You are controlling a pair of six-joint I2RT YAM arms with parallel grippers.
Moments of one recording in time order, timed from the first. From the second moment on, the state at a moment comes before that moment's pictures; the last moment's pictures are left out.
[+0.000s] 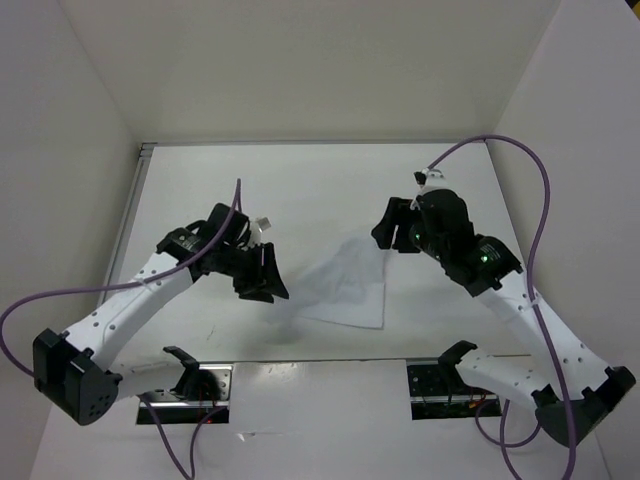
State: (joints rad) left arm -0.51 1.17 1.02 -0.90 0.51 -0.69; right arm 0.56 0.96 1.10 -0.68 0.11 0.52
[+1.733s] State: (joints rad) left arm -0.33 1.80 1.39 -0.49 0.42 -0.53; right arm 0.34 1.20 1.29 -1.00 0.06 0.68
